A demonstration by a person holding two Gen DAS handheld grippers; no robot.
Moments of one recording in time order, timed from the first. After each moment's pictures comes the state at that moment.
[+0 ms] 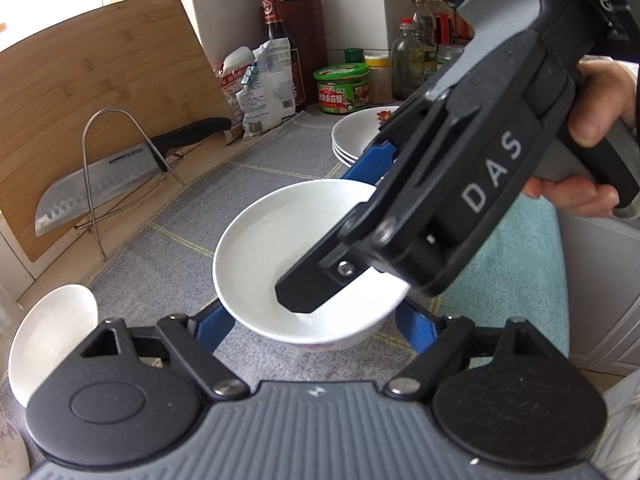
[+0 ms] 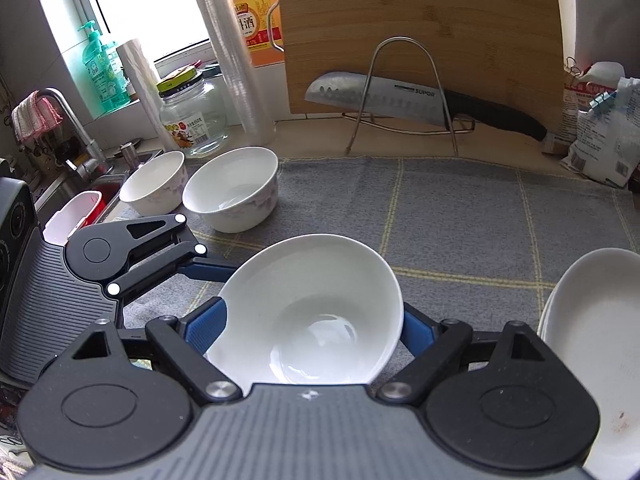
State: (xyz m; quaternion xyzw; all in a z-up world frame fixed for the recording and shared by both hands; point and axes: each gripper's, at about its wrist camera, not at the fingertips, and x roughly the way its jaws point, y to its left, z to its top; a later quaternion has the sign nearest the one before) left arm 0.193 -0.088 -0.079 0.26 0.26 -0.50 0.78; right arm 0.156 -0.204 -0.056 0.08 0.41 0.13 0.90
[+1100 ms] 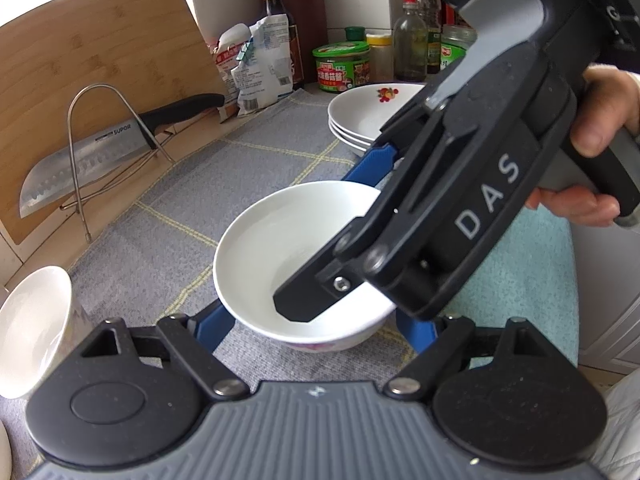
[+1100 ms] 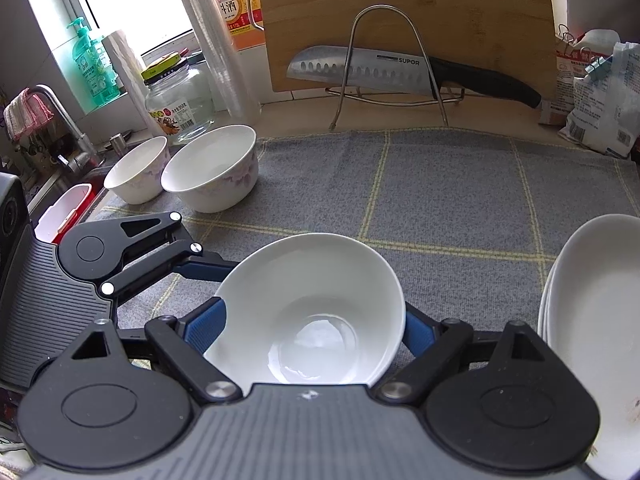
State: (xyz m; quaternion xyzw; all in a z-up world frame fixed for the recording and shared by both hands) left arm 0.192 -0.099 -0.093 0.26 0.29 -0.49 0.78; right arm 0.158 -0.215 -0.081 0.09 0.42 0.13 0.89
